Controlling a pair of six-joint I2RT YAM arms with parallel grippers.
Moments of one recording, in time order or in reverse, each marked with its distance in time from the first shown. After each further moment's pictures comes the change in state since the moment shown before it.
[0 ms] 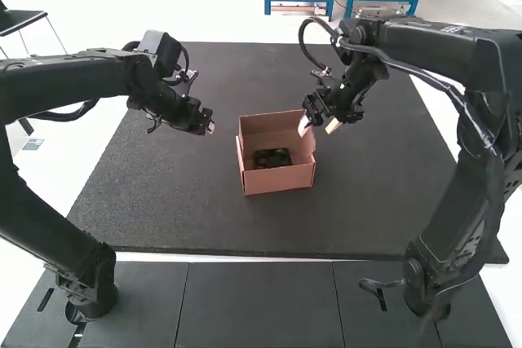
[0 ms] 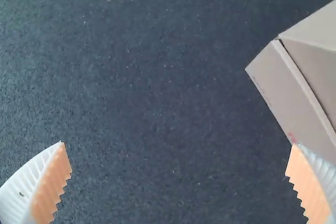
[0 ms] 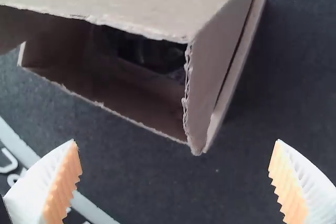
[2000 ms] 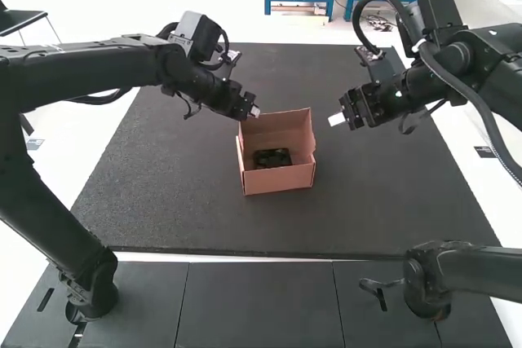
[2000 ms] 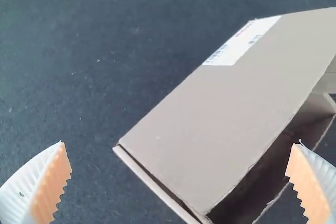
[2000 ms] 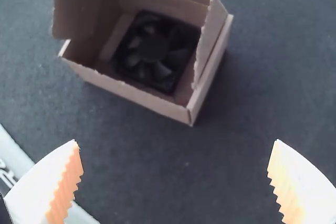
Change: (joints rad) left arm -0.209 0.088 0.155 0.084 0.080 -0.060; right arm 0.001 -0.644 -0.264 0.056 0.097 -0.034
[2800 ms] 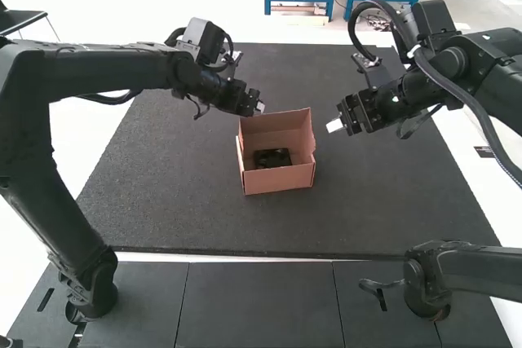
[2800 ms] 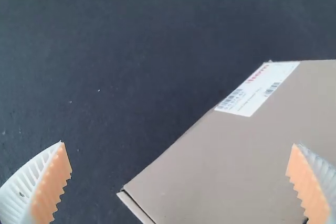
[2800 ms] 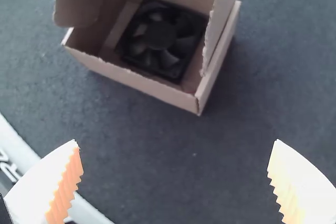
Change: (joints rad) left arm 0.030 0.102 0.000 0.145 0.008 -0.066; right arm 0.019 0.000 -0.025 -0.006 0.000 0.017
